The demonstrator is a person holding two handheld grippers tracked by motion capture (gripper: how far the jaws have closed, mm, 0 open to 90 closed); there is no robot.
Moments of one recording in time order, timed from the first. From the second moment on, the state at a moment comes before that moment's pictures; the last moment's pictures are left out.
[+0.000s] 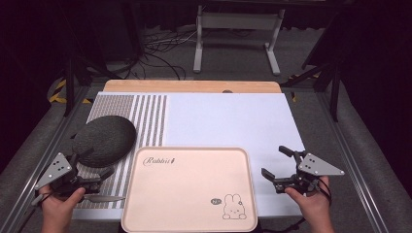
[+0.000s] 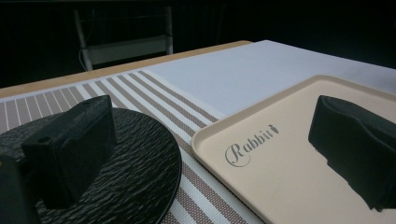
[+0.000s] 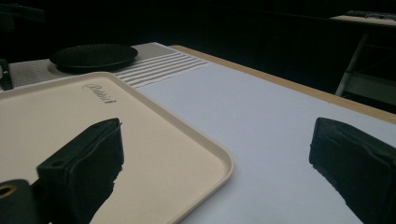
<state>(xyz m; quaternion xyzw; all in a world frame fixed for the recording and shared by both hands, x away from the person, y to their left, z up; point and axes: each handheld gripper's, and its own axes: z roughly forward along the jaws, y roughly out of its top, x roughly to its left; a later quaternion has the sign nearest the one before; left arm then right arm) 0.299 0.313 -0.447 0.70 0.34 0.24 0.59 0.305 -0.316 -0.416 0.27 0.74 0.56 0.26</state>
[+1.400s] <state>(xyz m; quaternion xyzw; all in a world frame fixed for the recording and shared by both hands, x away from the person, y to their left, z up) 0.317 0.305 -0.429 0.79 0.30 0.17 0.51 0.309 -0.315 -0.422 0.28 0.75 0.55 0.25</state>
